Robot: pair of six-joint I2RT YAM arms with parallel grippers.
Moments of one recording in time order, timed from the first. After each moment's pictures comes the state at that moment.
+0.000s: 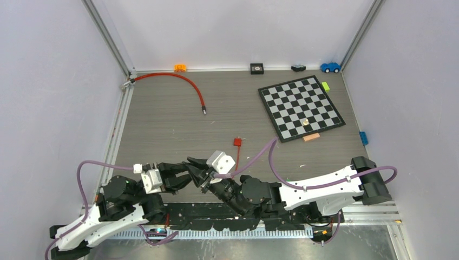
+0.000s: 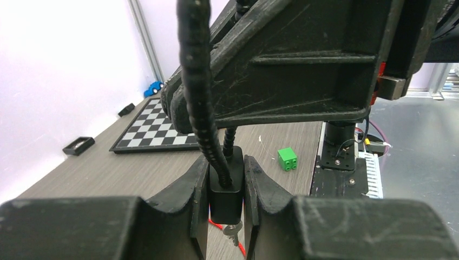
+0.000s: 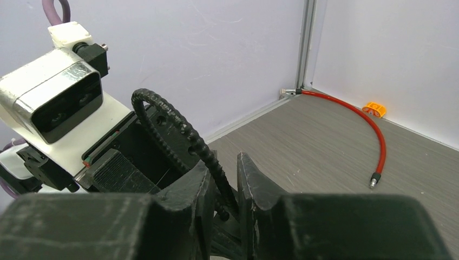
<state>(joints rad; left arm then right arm) -1.12 0.05 0.48 -0.15 0.08 0.14 1.69 1.41 1.07 0.67 0.77 -0.14</state>
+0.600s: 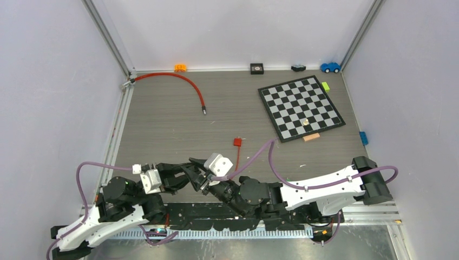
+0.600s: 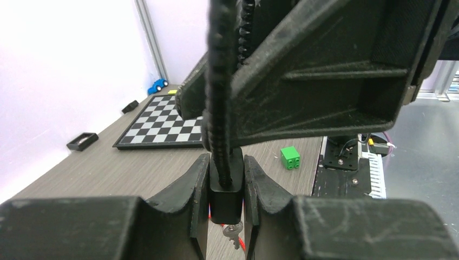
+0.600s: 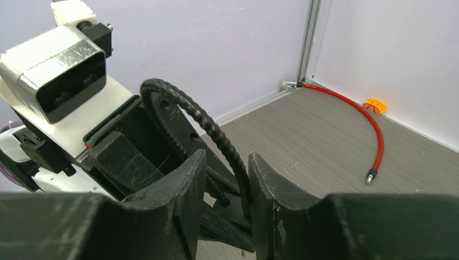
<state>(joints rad) -1.13 0.02 0.47 -0.18 0.06 0.13 1.69 1.40 1.07 0.61 0.75 -0.15</state>
